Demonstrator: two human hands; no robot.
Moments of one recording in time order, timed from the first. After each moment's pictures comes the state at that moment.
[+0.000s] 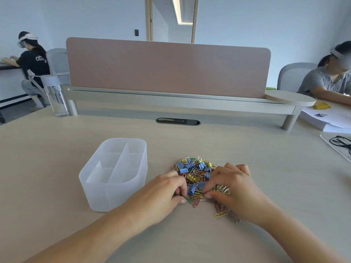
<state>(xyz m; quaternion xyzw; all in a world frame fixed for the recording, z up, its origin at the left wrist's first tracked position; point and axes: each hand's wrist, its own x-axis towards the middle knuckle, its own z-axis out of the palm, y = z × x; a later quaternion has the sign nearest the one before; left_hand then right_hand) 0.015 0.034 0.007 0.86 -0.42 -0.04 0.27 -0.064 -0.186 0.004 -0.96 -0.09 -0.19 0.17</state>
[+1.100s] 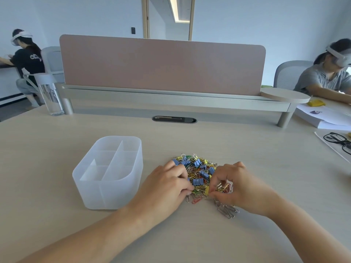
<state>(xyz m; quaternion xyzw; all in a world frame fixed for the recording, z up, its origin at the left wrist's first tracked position) 0.016 0.014 -0.007 0.81 -0.51 0.20 0.20 -0.076 -0.198 0.024 -0.96 -0.10 -0.10 0.23</state>
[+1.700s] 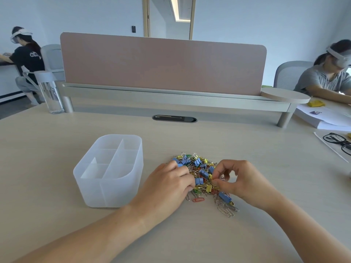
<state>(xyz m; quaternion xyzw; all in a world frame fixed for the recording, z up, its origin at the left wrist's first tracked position) 0.012 0.011 -0.006 0.81 -0.51 0.25 0.17 -0.075 -0.197 0.027 -0.92 -0.01 -0.12 0.38</state>
